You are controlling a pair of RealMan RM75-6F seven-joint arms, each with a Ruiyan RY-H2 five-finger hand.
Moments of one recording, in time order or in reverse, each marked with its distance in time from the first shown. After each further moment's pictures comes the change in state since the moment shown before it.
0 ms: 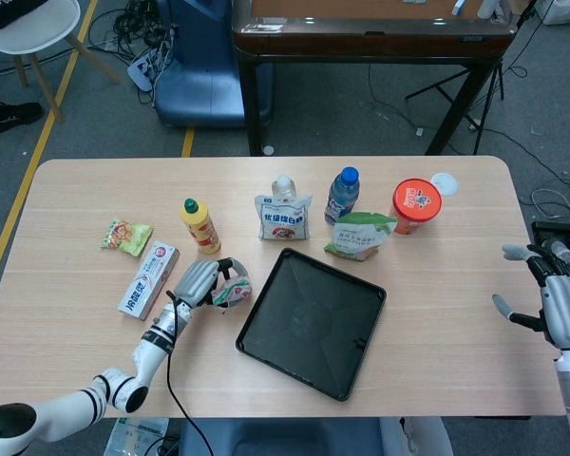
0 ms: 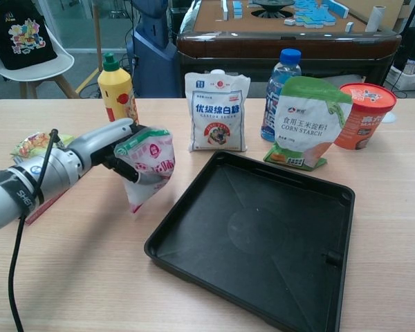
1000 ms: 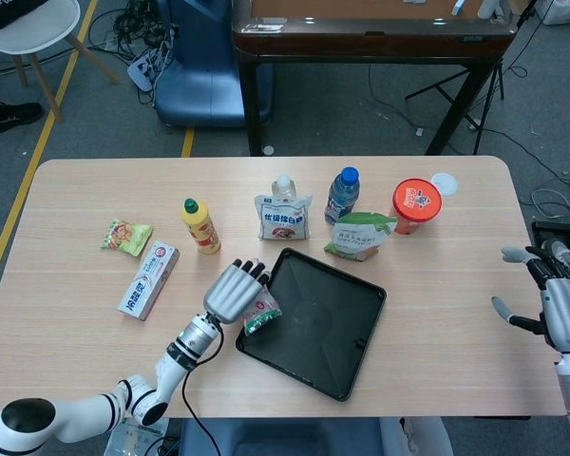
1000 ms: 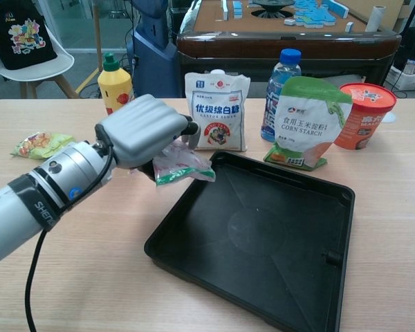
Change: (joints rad) left arm -0.055 -0.076 0.050 -0.066 0.117 0.217 0.983; right arm -0.009 -0.003 -0.011 0.016 -0.032 0.022 0.037
